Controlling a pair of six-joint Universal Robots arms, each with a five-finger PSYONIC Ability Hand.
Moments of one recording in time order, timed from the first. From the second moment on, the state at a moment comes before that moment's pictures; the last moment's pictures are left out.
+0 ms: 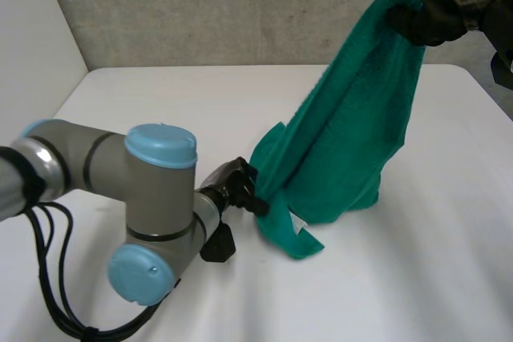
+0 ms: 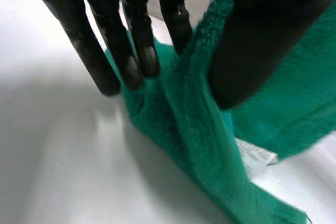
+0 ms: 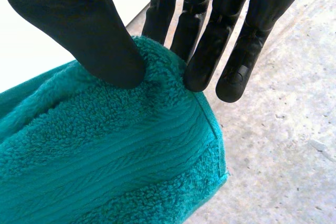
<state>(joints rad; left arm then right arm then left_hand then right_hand) 4.03 -2.28 -1.27 3.06 -1.63 2.42 1.86 -1.67 1.34 0.10 1.12 2.79 0.98 0.95 0.94 0.95 0.76 0.95 1.17 1.17 1.19 0.97</state>
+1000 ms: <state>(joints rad) 4.25 -1.89 -0.98 3.59 -1.70 3.50 1.83 -1.31 0.93 -0.19 1.41 2.79 1.11 1.19 1.19 1.19 0.96 0.96 1.17 1.18 1.19 0.99</state>
